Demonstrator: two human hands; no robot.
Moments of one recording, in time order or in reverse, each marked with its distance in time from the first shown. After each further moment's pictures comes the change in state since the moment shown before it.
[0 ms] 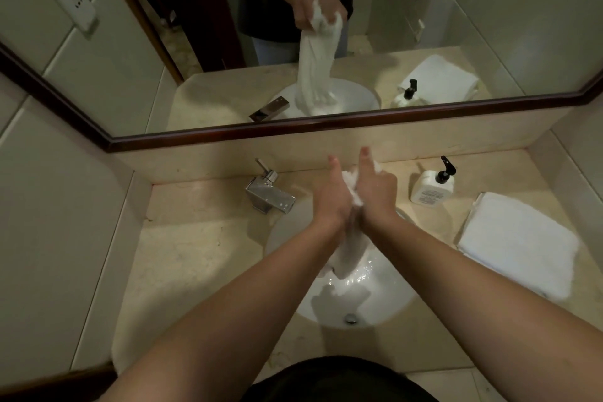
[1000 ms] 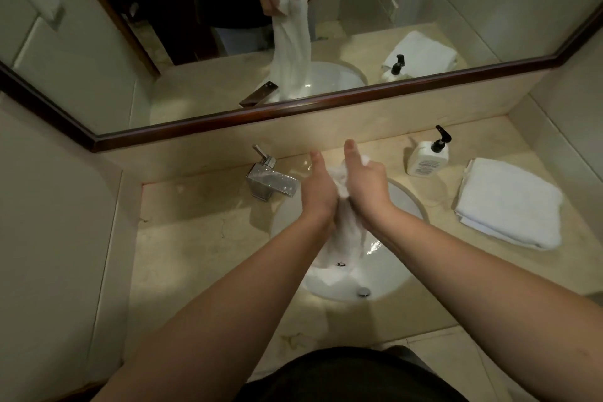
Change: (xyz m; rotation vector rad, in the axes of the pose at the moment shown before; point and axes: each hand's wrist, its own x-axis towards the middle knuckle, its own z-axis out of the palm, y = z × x) left_hand 0.000 -0.022 -0.048 0.066 -0.092 -0.026; right_hand -0.018 0.029 0.023 -0.075 0.022 -0.033
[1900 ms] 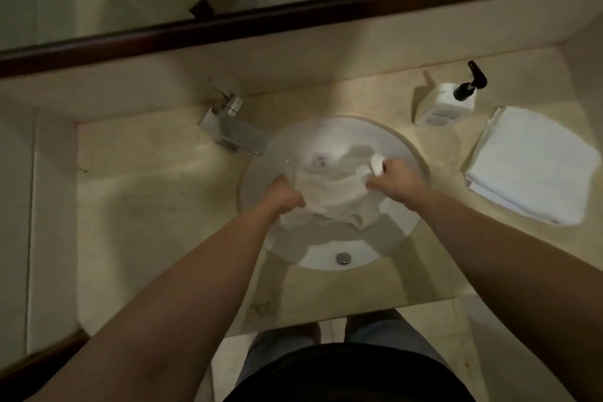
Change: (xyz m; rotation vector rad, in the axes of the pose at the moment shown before) left_hand 0.156 -0.132 -0.044 0.866 -0.082 -0.235; right_hand 0.137 0.154 -0.074 -0.818 -0.367 0.193
